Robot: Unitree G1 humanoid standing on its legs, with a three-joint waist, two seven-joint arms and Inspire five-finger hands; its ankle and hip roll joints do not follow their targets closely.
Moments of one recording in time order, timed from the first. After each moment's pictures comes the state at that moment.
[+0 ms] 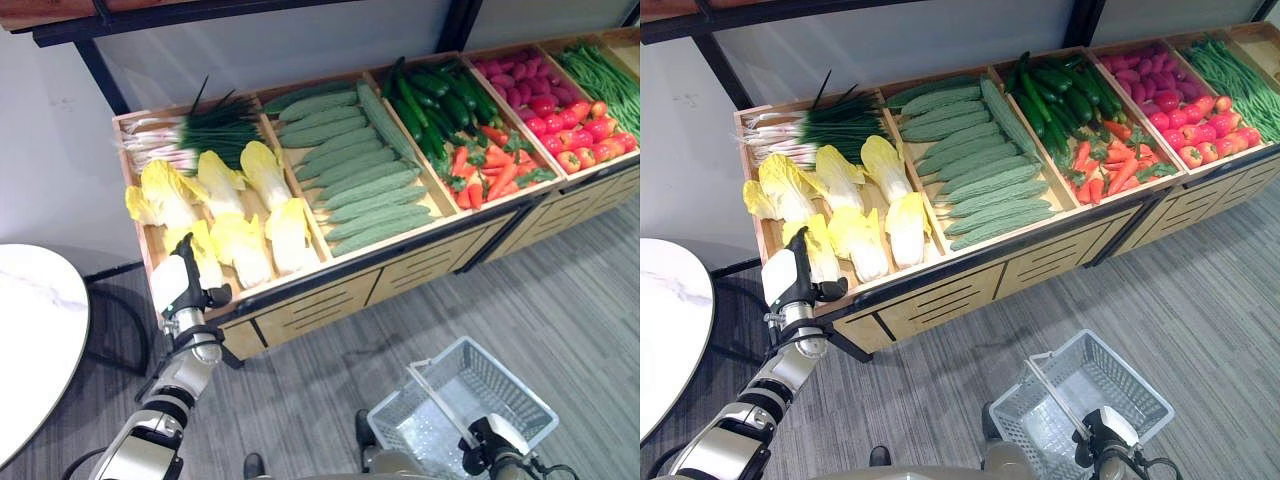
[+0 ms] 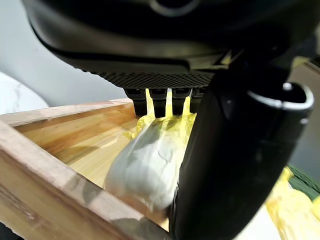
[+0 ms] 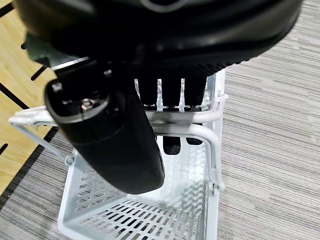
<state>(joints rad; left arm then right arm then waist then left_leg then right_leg) -0.33 0.40 -0.24 0.79 0.35 -0.01 0.71 0.00 -0.39 0.32 1.23 -0.32 -0.09 -0.30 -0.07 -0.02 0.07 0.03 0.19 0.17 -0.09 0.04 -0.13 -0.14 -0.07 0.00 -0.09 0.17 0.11</state>
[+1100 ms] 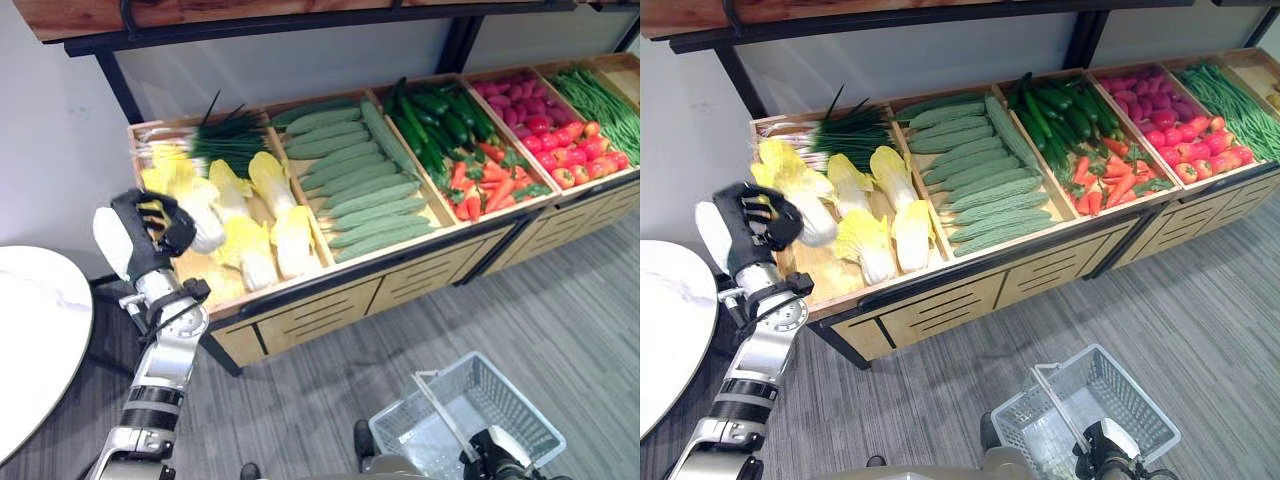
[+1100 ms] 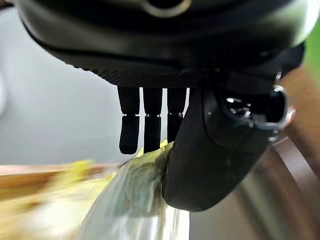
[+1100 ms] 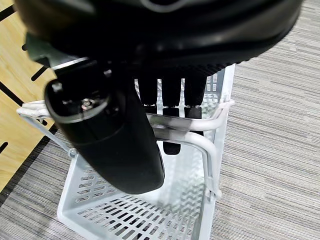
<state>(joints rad) -0.22 0.38 0.01 0.10 0.18 -0.08 0.75 0.04 -0.39 0.30 1.23 -0.32 -0.08 -0.29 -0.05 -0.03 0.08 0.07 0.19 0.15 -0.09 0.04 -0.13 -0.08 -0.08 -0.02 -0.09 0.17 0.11</state>
